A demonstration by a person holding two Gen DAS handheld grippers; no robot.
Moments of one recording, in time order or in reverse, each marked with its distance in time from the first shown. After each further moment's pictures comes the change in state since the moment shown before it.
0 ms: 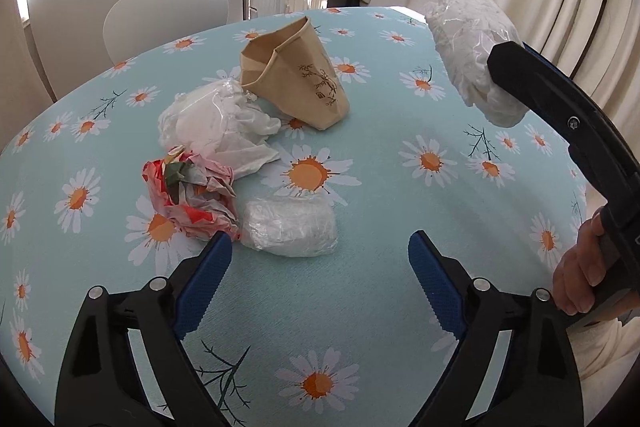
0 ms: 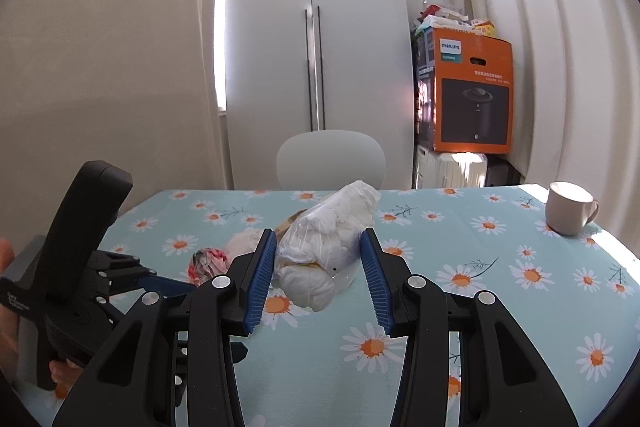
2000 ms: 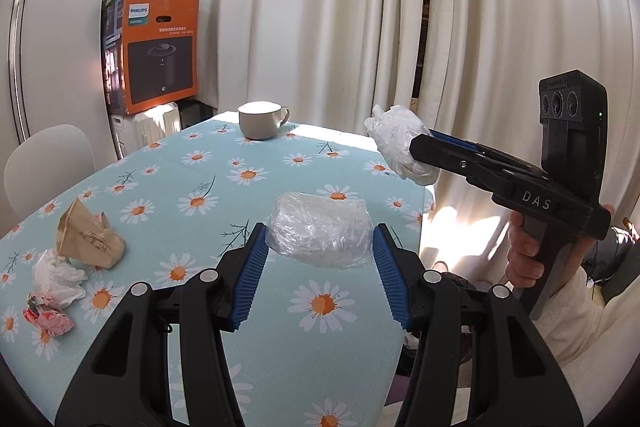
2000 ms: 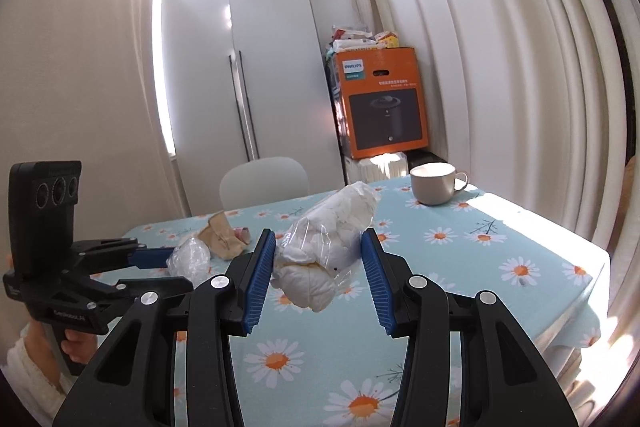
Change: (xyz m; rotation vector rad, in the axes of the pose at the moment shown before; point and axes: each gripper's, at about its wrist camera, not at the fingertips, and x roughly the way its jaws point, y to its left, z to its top) left arm -0.075 -0.177 -0.013 0.359 -0.377 -0.348; right arm -0.211 -0.128 -0.036 0.180 -0.087 -0.178
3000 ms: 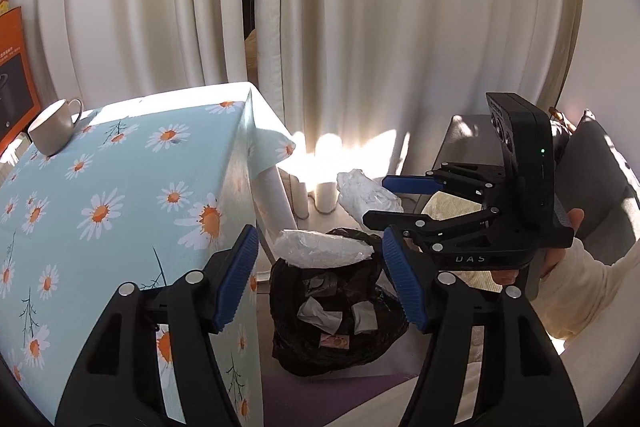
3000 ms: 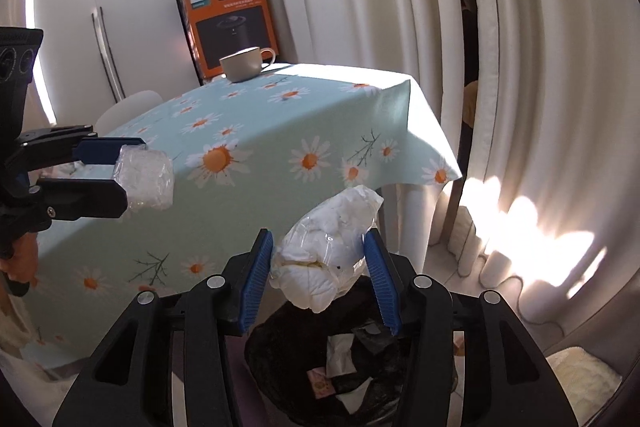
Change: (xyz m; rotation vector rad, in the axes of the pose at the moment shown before) left arm 0.135 -0.163 -0.005 0.296 0.239 -0.378; right arm -0.112 -0.152 -0.146 0.200 0.280 -0.430
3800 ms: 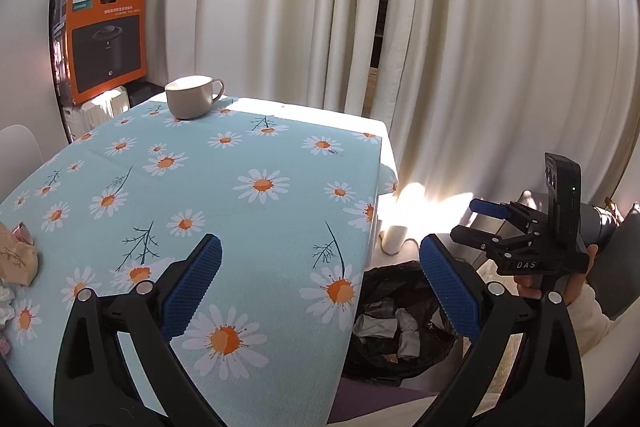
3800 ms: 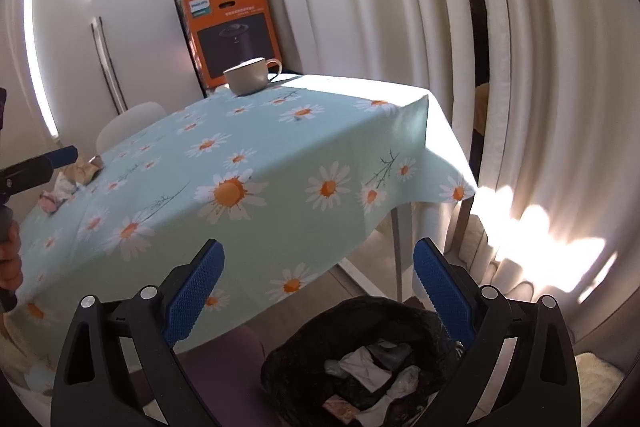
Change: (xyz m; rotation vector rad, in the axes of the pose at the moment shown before) left arm -0.099 0.082 -0.041 -0.280 -0.154 0.277; right arm 0.018 0.029 0.033 -0.005 -0.043 0.043
